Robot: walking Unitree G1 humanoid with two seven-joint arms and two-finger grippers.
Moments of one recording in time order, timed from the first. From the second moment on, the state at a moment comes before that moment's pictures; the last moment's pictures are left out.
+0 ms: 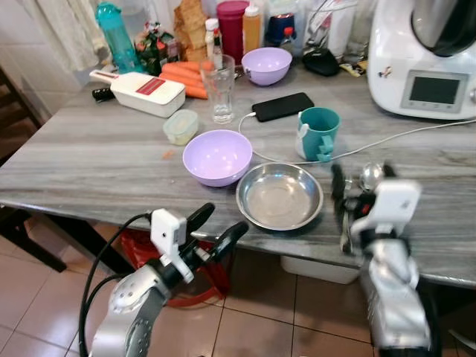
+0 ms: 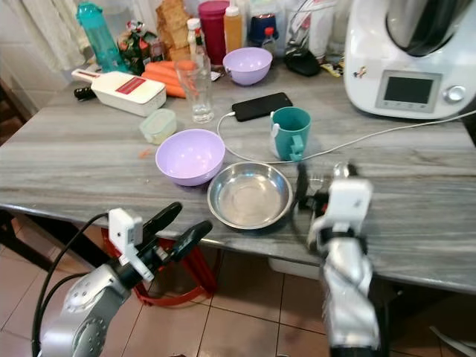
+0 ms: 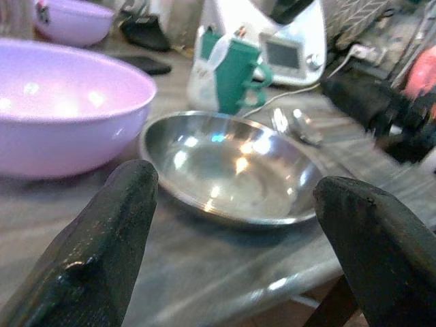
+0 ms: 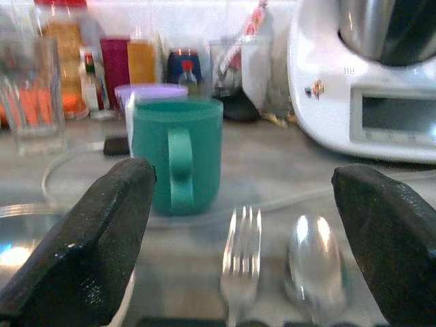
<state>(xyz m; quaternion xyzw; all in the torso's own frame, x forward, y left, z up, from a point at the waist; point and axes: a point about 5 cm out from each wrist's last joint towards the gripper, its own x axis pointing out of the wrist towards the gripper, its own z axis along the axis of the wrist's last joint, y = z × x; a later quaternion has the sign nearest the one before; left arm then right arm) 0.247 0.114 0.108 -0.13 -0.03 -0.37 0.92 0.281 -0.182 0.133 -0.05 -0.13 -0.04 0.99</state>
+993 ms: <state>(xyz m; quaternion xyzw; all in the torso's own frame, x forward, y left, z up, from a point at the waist) 0.271 0.150 0.097 -0.05 -0.05 -0.15 0.99 0.260 -0.176 0.132 -0.17 -0.09 -0.02 0.98</state>
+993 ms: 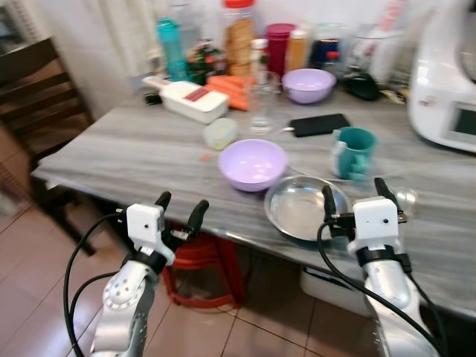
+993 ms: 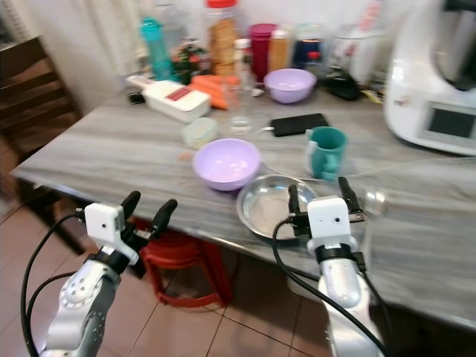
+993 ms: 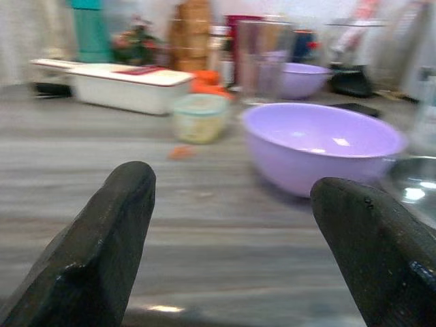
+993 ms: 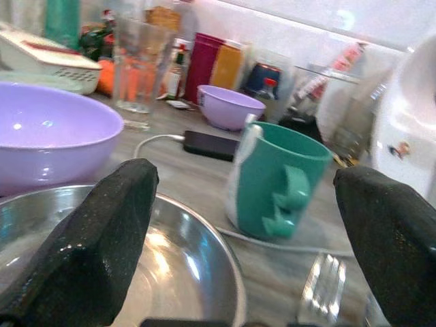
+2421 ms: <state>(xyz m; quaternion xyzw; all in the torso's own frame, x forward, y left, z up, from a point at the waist) 0.289 0.185 0.088 0.06 -0.04 0.05 1.00 0.264 -0.134 0.142 -0.15 -0.12 0.10 0.98</state>
